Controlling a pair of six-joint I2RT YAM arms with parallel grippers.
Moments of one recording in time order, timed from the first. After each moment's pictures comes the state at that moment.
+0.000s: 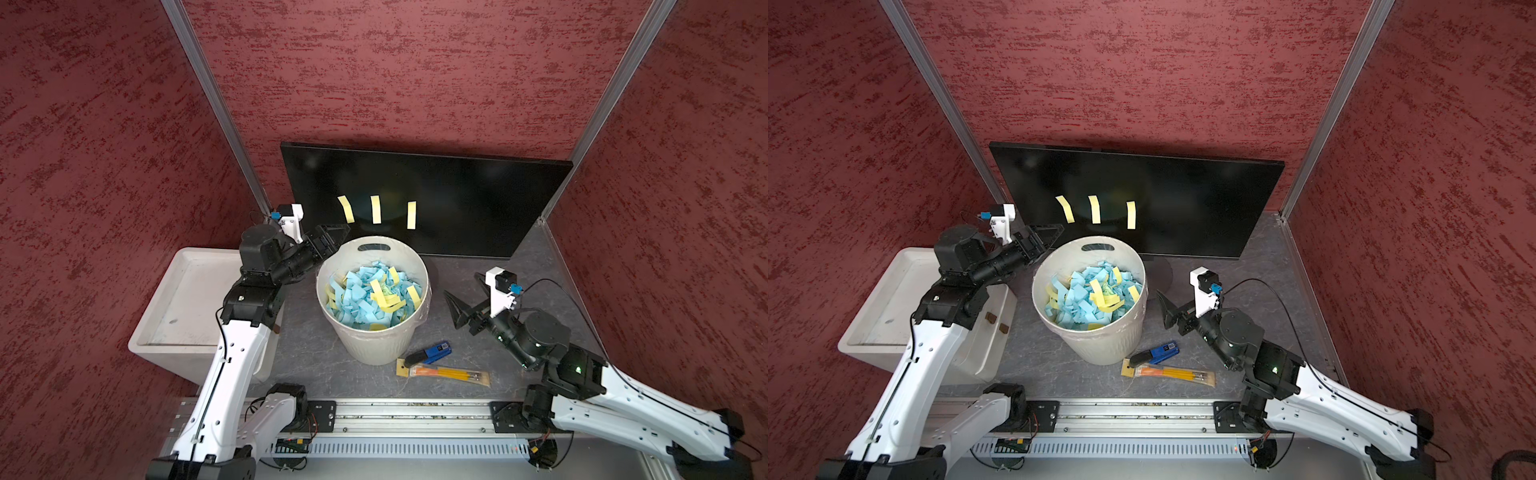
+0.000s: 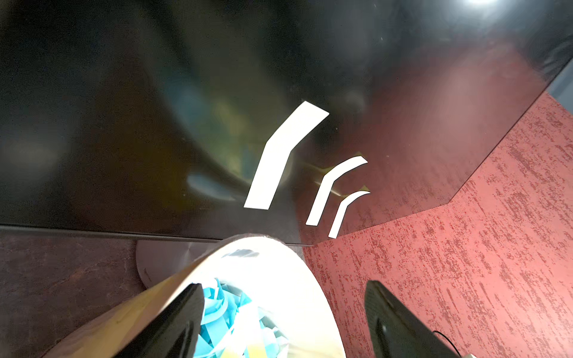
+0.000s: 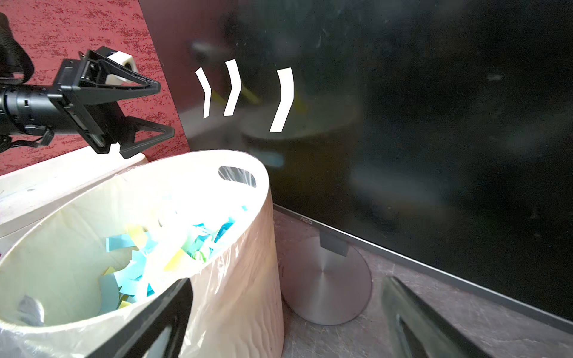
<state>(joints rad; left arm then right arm) -0.08 1.00 1.12 -0.34 0.60 -0.85 1.07 0.61 0.69 -0.11 0.49 0.12</state>
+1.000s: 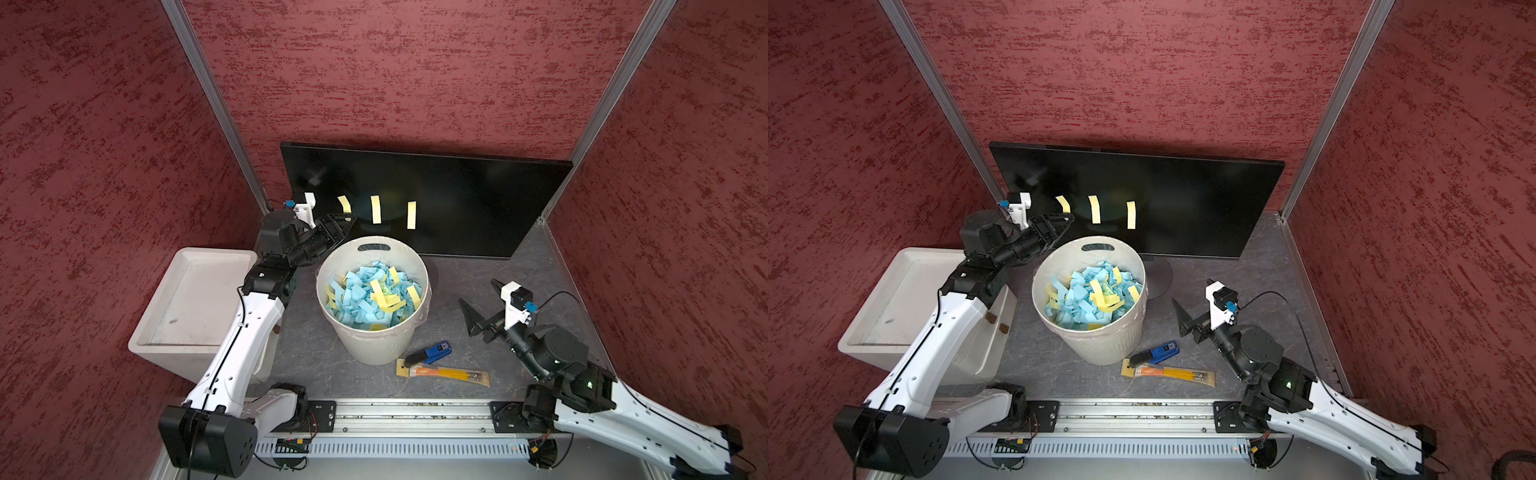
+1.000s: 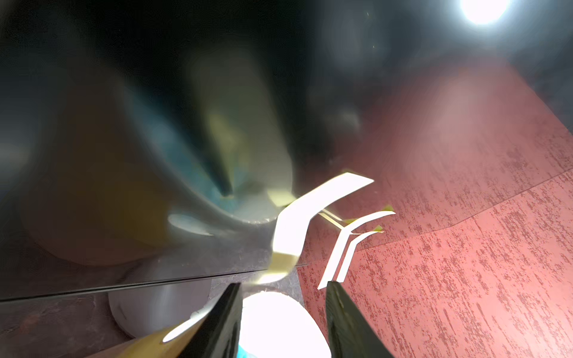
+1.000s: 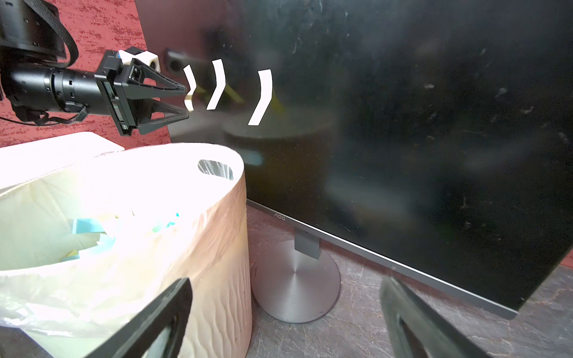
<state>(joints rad) -0.13 1.14 1.12 -0.16 0.54 -0.91 1.07 0.44 0.54 -0.07 0.53 0.04</state>
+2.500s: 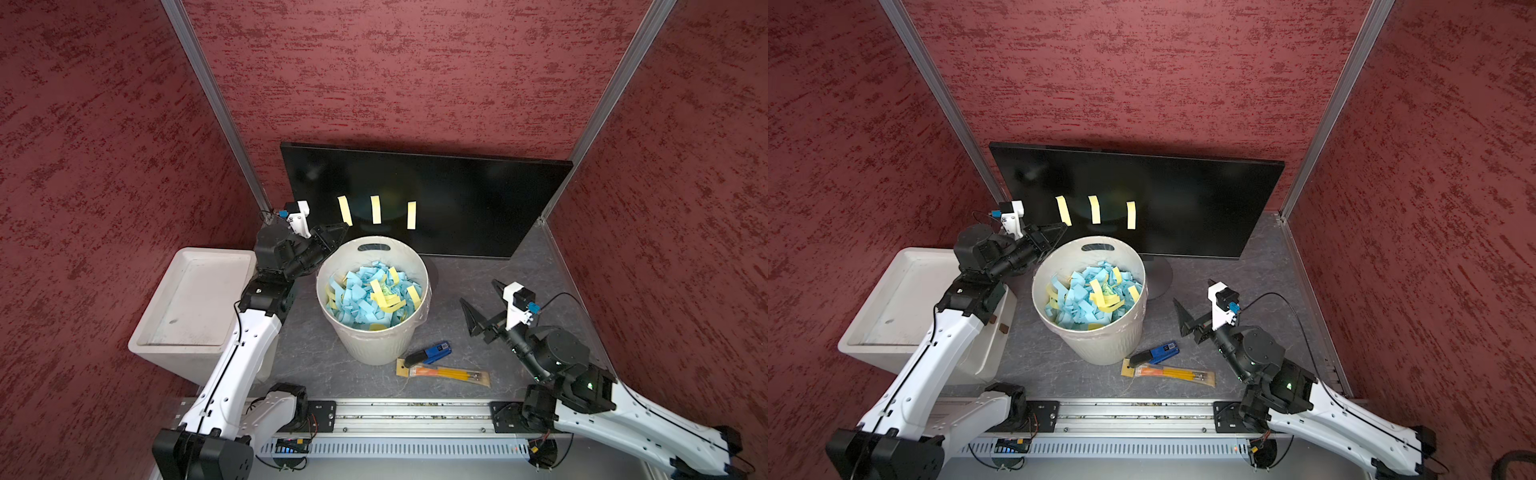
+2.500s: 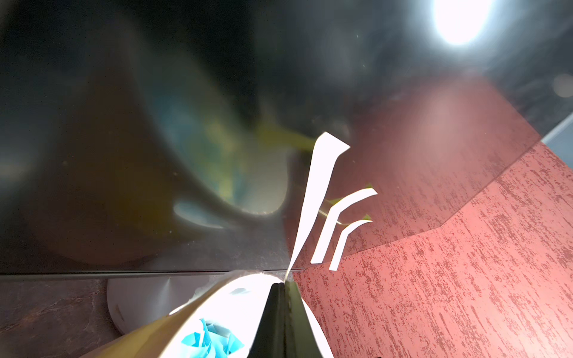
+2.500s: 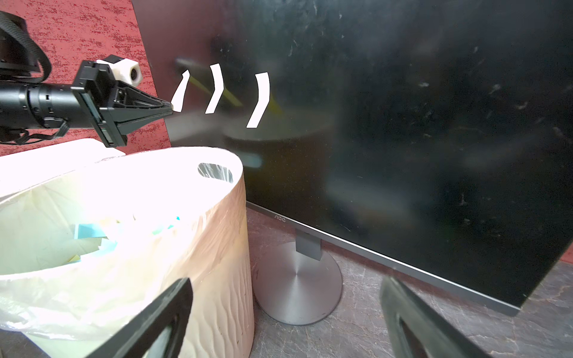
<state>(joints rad) -0.13 1.00 1.00 -0.10 0.51 -0.94 1.07 0.43 0.53 -0.06 0.53 0.05</state>
